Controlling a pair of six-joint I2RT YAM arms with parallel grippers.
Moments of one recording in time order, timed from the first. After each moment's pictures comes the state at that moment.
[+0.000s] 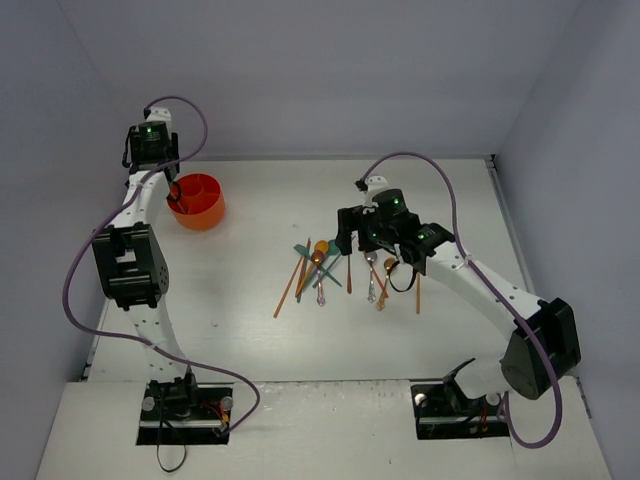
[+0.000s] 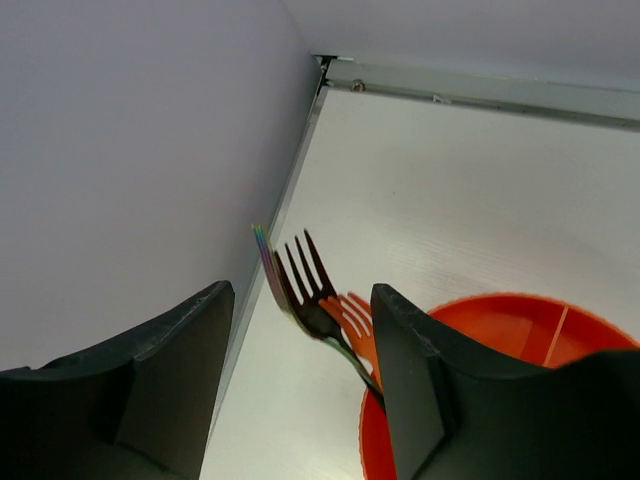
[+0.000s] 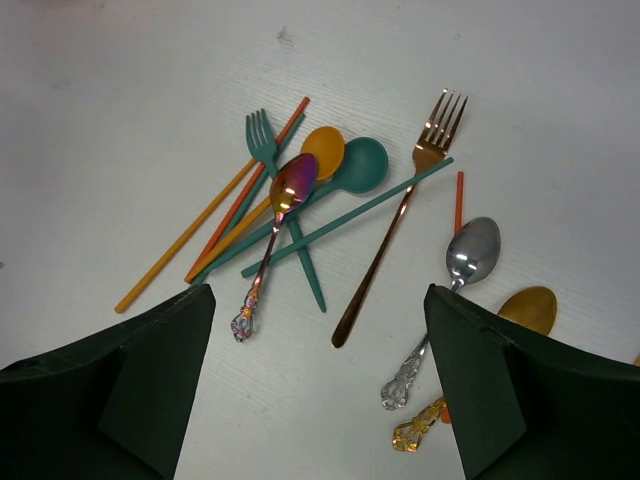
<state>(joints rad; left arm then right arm) 0.12 2.02 1.77 -0.23 -0.35 0.16 0.57 1.39 1.08 -0.33 -0.03 0.26</state>
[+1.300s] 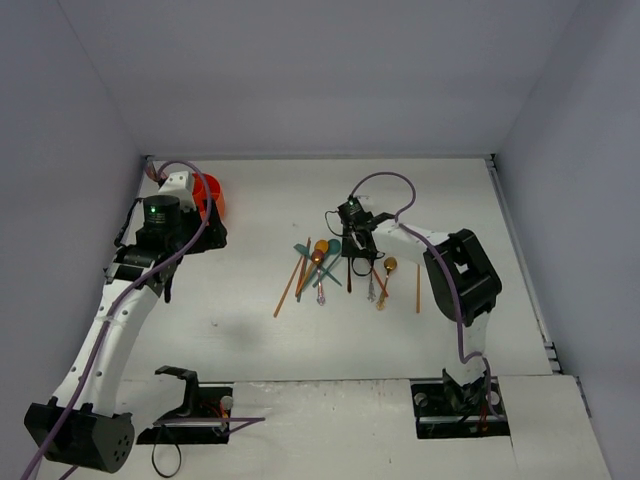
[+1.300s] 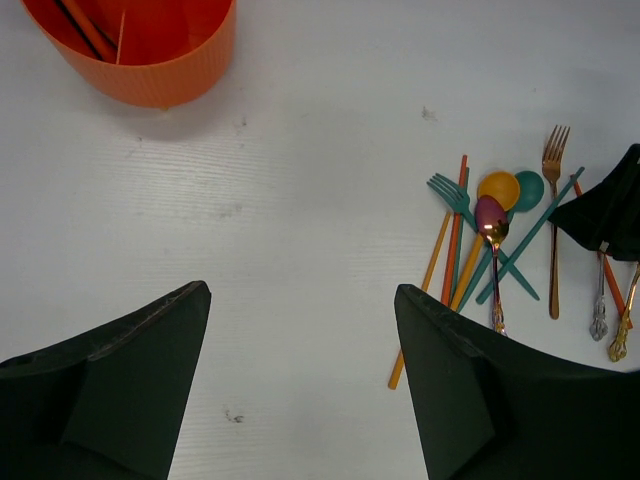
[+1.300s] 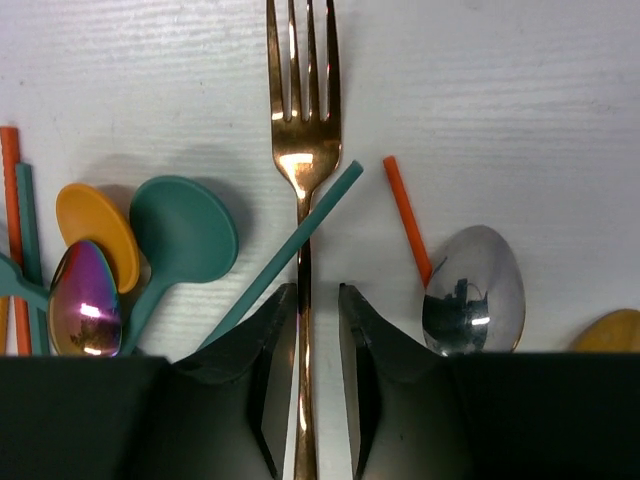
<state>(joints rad) -0.16 1.03 1.09 -0.64 -0.02 -0.29 0.56 1.95 1.25 -0.36 0.19 0.54</state>
